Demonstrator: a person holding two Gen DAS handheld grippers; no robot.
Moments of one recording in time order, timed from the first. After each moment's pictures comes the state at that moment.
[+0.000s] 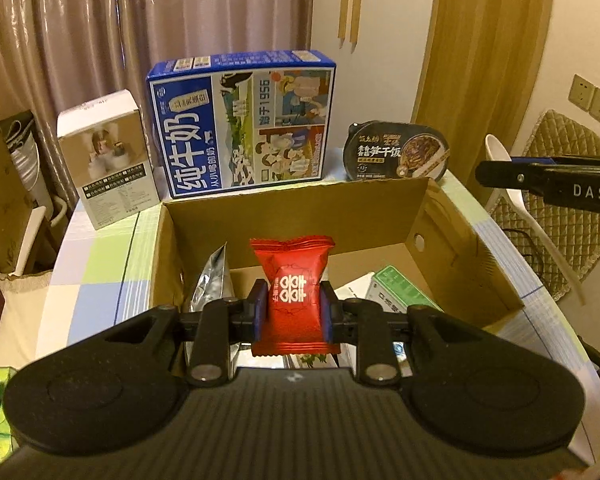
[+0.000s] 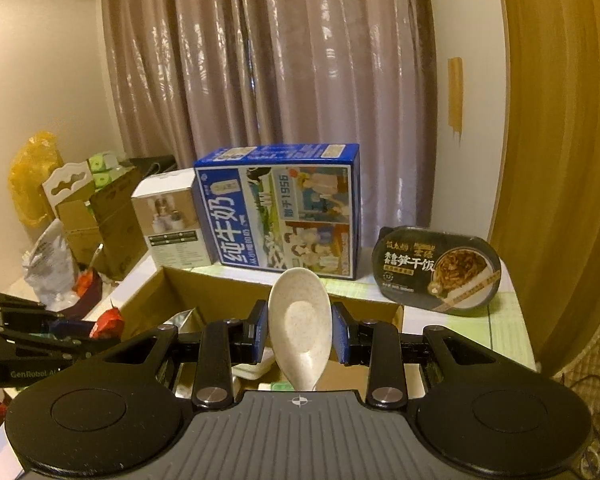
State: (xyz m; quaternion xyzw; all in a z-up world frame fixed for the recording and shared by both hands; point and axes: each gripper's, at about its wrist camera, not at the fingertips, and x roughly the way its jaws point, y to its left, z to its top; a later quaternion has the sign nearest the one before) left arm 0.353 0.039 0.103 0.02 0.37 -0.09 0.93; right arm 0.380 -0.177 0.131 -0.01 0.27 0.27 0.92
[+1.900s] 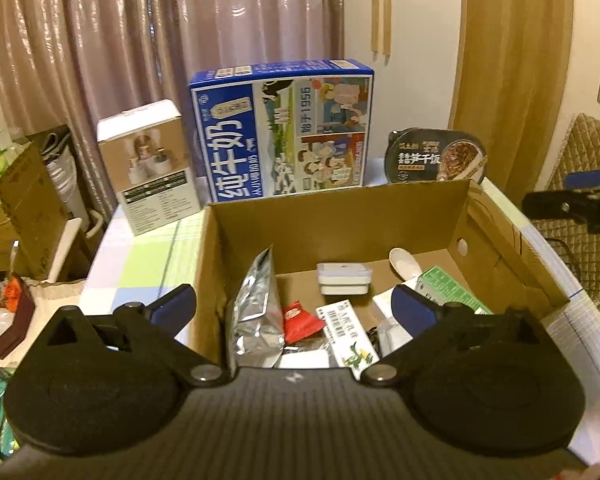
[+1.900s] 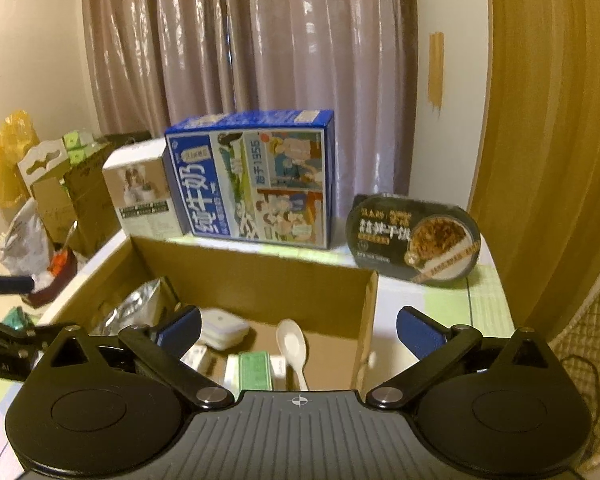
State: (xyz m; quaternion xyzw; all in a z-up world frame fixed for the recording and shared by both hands) left arm 0.334 0.050 0.089 0.04 0.33 -0.03 0.94; right arm 0.369 -0.188 0.111 -0.04 0.31 0.23 0.92
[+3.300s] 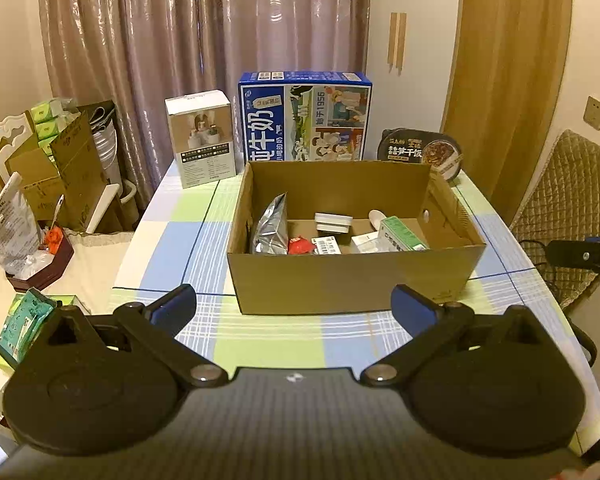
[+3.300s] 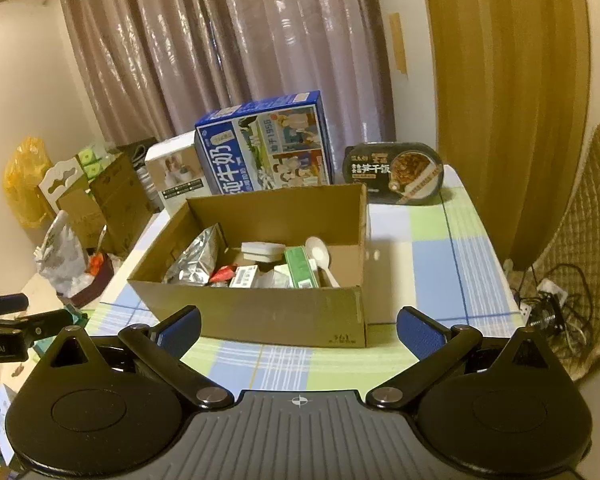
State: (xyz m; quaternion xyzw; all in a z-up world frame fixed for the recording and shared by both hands) left arm 0.156 0.038 0.149 0.00 0.34 0.01 0.94; right arm 0.199 -0.238 0.153 0.04 0.34 0.21 0.91
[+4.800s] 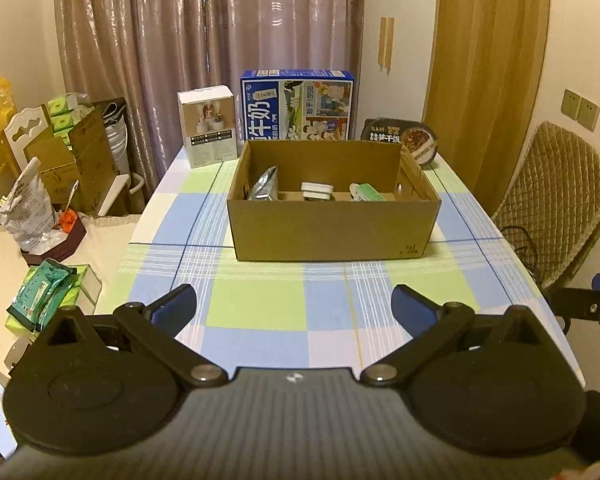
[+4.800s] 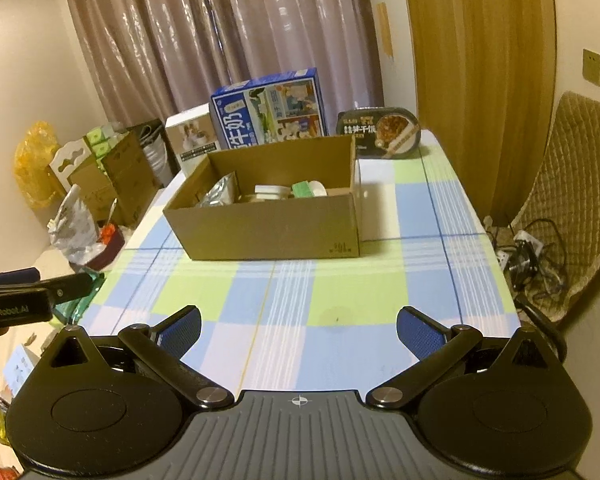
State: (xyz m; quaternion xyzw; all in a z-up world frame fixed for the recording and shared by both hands) left arm 0.033 0.009 0.155 0.00 0.33 0.02 0.94; right arm 0.060 -0.264 0.158 0.03 0.37 0.20 0.91
